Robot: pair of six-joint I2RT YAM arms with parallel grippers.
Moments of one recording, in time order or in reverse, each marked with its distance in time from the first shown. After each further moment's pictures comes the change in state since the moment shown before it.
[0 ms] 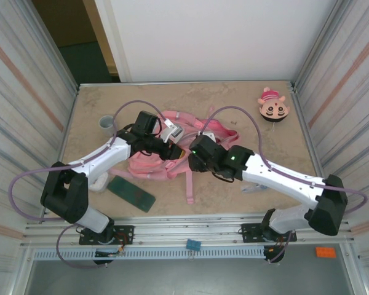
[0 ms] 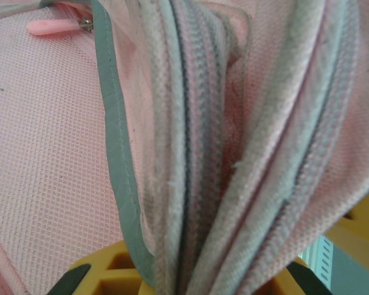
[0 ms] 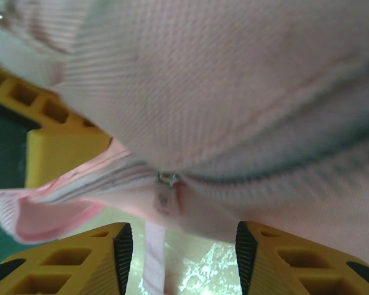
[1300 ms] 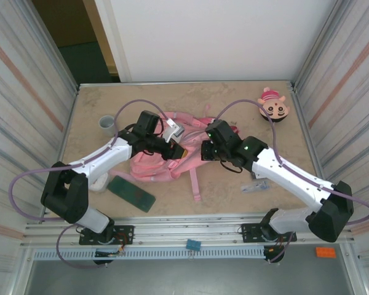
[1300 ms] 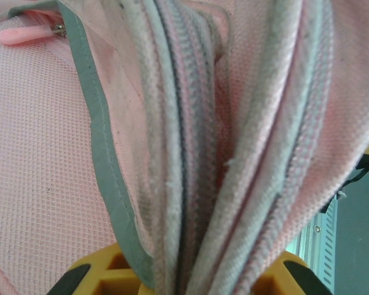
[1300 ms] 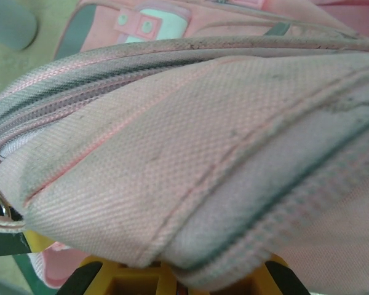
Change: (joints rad) left arm -0.017 0.000 0.006 0.028 -0.002 0.011; right arm -0.212 -0.067 -0.008 0.034 -0.197 -0.050
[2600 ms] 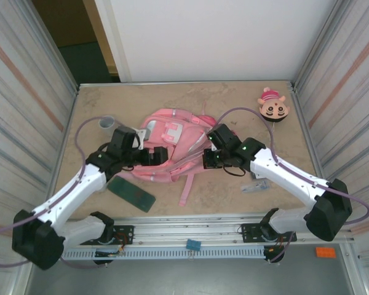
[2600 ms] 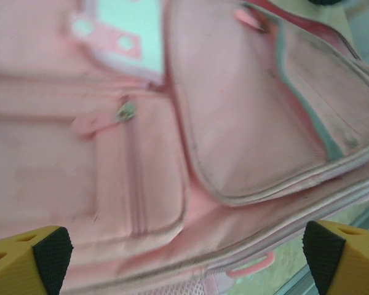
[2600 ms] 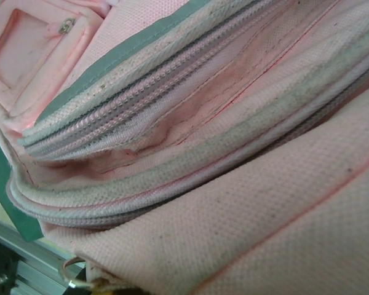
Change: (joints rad) left arm 0.046 -0.457 -0.268 -0.119 -0.484 -0.556; right arm -0.021 0.026 -0.063 -0.042 -0.165 -0.036
